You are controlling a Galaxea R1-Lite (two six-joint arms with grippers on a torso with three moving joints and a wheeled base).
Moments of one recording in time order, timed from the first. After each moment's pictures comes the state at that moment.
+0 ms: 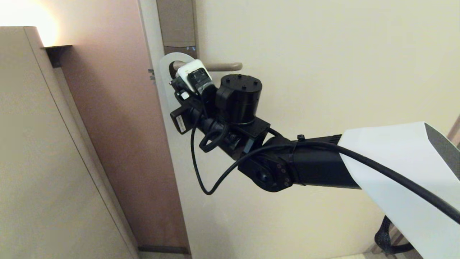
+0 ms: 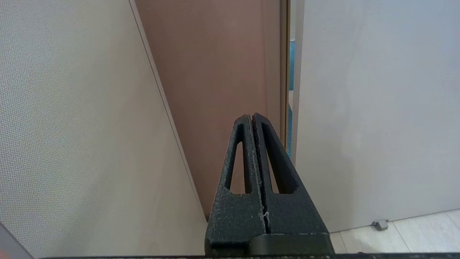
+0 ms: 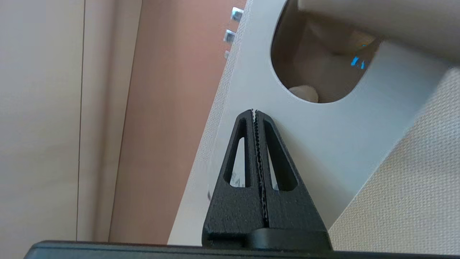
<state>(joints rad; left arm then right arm) 0.00 0.00 0.00 0.02 -0.01 0.09 0.86 2.31 -1.78 -0.71 -0.12 -0.27</state>
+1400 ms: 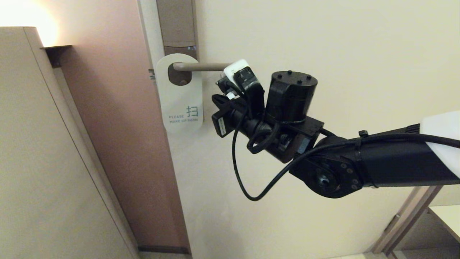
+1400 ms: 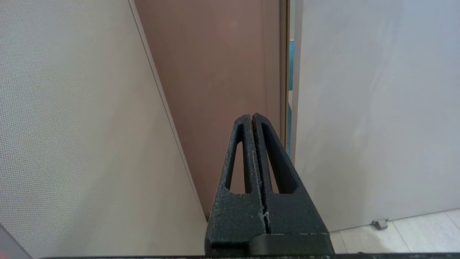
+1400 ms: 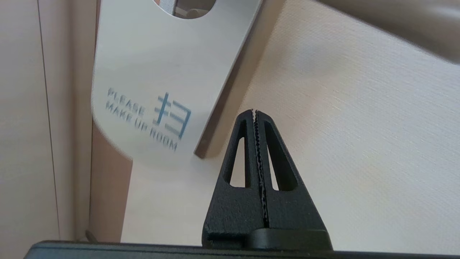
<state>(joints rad) 0.00 0.00 0.00 0.02 -0.01 0.09 0.78 2.05 -1.38 -0.77 -0.12 -0.28</state>
